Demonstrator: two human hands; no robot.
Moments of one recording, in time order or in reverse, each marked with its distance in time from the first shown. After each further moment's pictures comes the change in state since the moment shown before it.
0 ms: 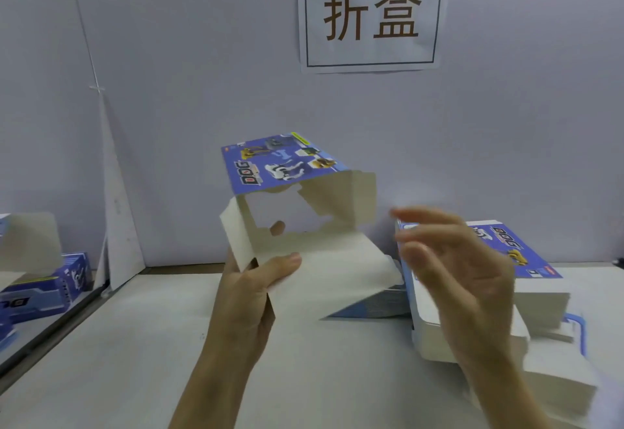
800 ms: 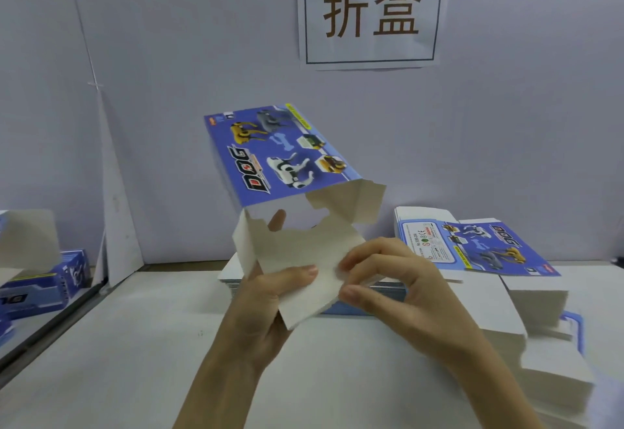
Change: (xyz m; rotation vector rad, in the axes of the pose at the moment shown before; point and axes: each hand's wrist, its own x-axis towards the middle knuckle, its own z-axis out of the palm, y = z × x) left_hand -0.007 -0.008 0.012 -0.153 -0.187 -0.091; right_hand -0.003 0.007 0.003 -0.229 -0.491 0.263
